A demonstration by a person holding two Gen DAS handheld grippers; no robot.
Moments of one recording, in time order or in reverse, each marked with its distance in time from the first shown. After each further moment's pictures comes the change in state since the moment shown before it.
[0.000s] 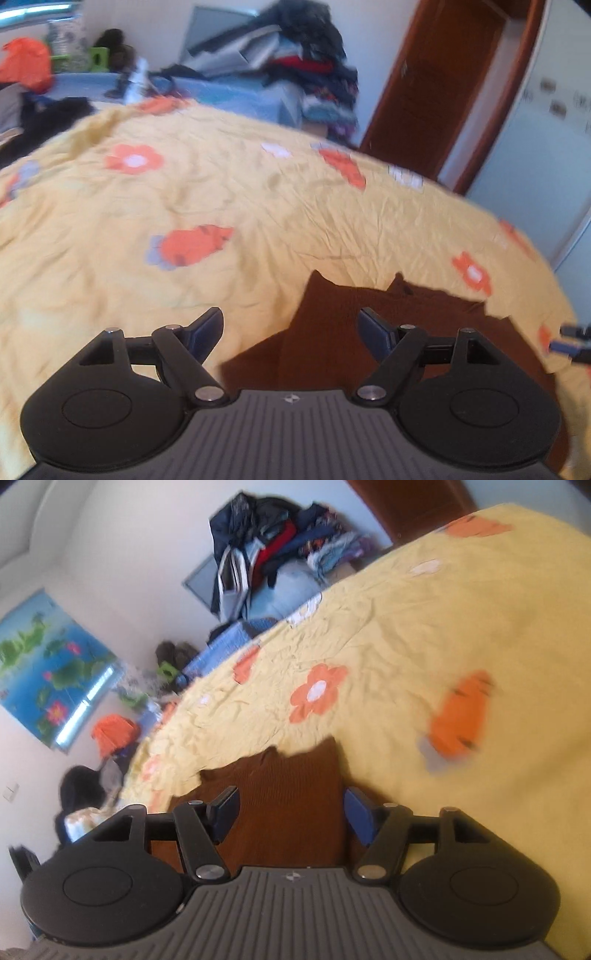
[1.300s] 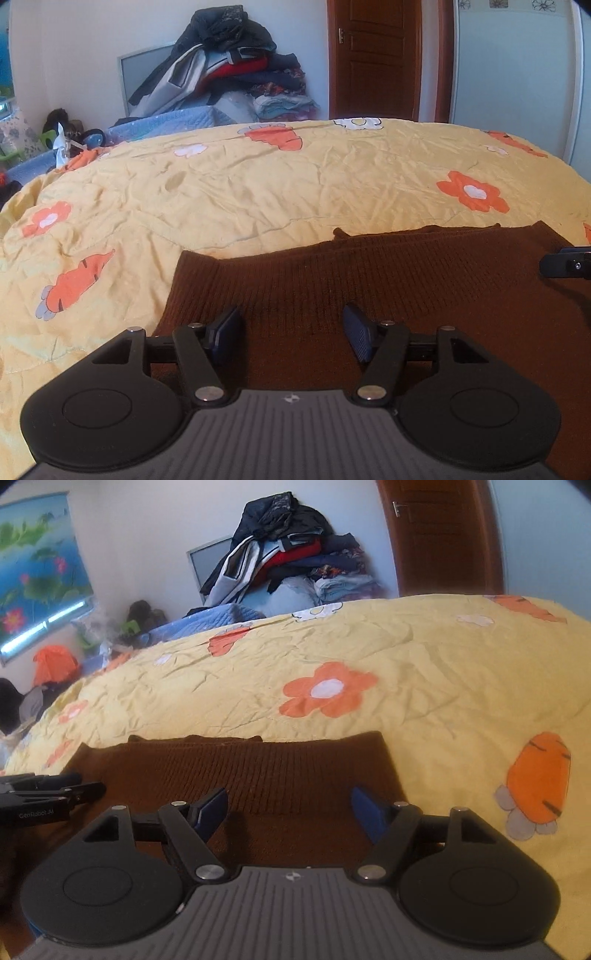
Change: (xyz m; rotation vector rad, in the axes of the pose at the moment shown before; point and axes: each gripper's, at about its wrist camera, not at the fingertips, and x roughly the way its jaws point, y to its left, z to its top) left arm 0.077 -0.093 -0.044 0.324 -0.065 0.084; right arm 0.089 0.046 -0.044 -0.384 -0.096 -0.247
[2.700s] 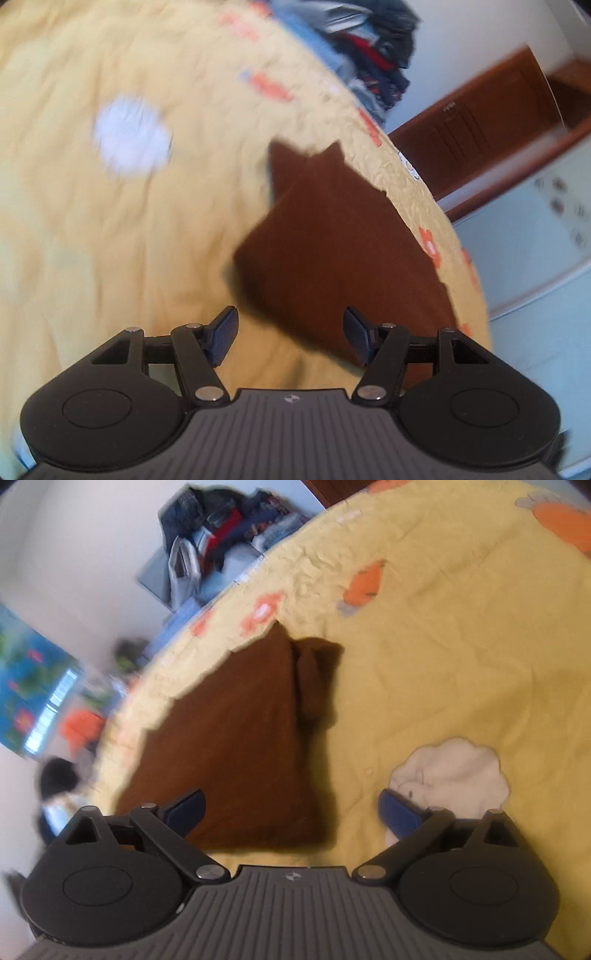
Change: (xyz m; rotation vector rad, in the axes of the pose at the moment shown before) left arm -0.181 0.104 -0.152 -0.903 0.139 -0.313; right arm -0.182 -0.063 -0.109 0.520 0.130 0.164
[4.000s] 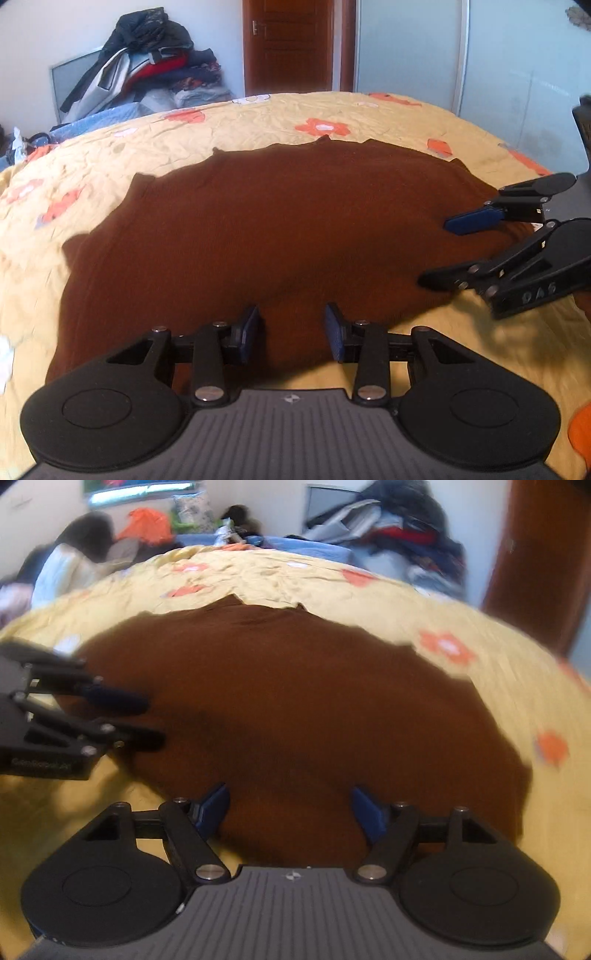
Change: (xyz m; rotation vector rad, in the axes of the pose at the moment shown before) left arm 0.071 -0.112 -0.077 1.028 0.020 0.112; right arm 0.096 0.136 -0.073 -0.900 0.076 -0.195
